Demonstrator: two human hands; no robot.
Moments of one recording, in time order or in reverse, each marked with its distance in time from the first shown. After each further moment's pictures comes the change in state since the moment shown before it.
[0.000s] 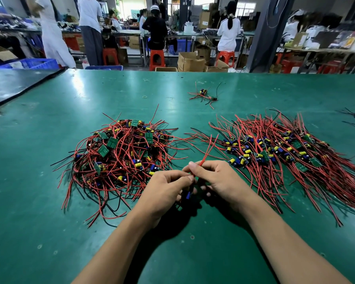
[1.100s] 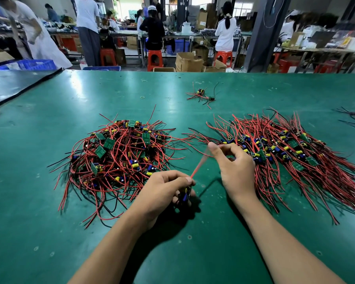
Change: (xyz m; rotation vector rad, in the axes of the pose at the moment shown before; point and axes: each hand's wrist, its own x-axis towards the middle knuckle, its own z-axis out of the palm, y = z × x) left_hand -0.005 0.009 -0.001 -0.035 -0.044 -0.077; right_hand 0.017 0.006 -0.023 -0.327 0.773 -0.464
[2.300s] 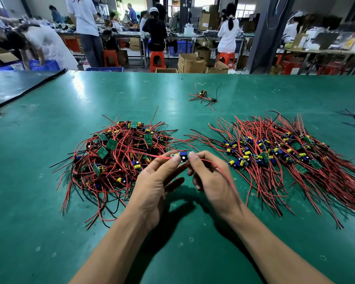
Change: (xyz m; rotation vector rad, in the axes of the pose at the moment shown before) left_hand 0.002 0.008 -0.001 -0.465 0.146 0.098; right_hand -0.037 -0.040 0.017 0.387 -0.451 0.046
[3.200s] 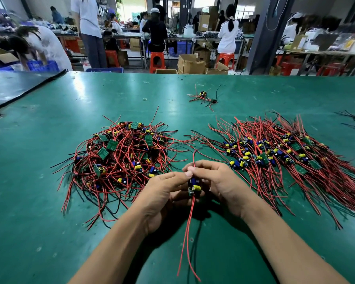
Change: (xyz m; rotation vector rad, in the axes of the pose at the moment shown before) left_hand -0.004 -0.006 -0.002 0.121 -0.147 -0.217; right_hand 0.005 -0.012 -0.025 0.251 -0.268 0.529
